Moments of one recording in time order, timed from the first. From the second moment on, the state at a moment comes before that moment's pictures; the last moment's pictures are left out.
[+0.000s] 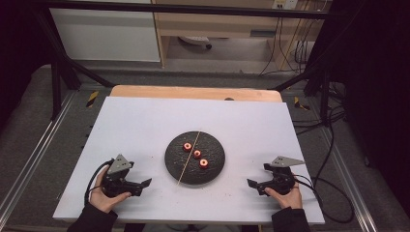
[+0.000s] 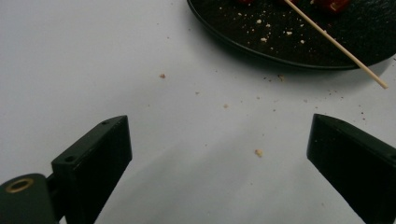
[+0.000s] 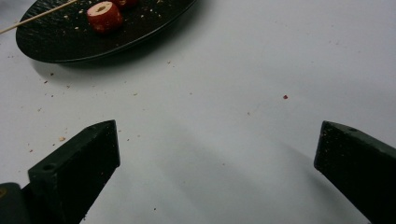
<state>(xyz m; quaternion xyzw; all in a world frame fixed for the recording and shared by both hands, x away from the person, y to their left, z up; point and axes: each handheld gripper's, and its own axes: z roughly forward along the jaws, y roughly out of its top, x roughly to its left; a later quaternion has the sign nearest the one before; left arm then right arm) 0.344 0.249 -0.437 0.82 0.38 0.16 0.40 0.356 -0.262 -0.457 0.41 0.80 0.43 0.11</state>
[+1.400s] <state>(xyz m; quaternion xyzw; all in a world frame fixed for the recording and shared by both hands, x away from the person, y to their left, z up) 0.379 0.134 -0.409 0.85 0.38 0.14 0.33 0.355 -0.262 -0.457 0.41 0.80 0.43 0.11</state>
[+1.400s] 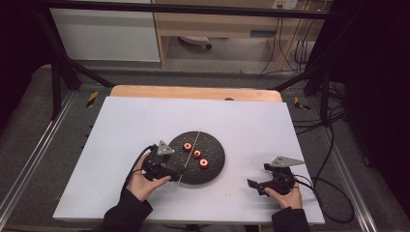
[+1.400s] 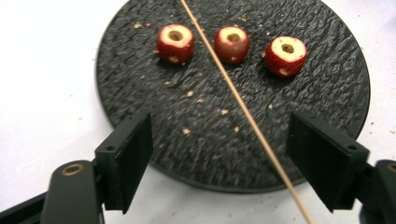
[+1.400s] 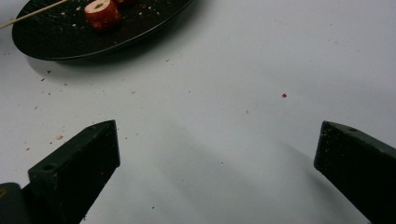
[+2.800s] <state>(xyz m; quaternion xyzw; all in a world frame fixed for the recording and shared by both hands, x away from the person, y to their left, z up) 0.390 0.090 -0.421 0.84 0.47 0.13 0.25 0.356 -0.262 -0.457 0.41 0.80 0.43 0.10</state>
